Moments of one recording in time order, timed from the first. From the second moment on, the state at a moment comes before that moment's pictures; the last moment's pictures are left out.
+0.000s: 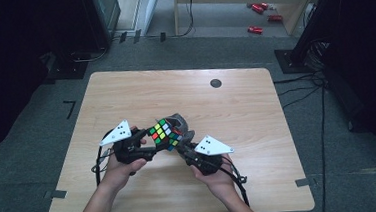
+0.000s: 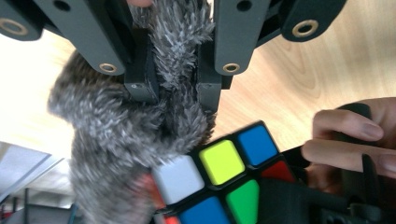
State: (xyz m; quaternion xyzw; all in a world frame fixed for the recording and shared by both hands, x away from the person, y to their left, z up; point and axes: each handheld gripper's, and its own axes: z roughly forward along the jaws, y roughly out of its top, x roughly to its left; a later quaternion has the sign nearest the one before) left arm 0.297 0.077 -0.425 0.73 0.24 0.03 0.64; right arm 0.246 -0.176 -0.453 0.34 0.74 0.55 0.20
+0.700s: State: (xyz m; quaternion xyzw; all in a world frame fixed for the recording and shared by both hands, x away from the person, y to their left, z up) left arm 0.297 0.077 -0.428 0.73 0.24 0.03 0.64; right arm 0.241 -0.166 -0.451 0.31 0.76 0.54 0.19
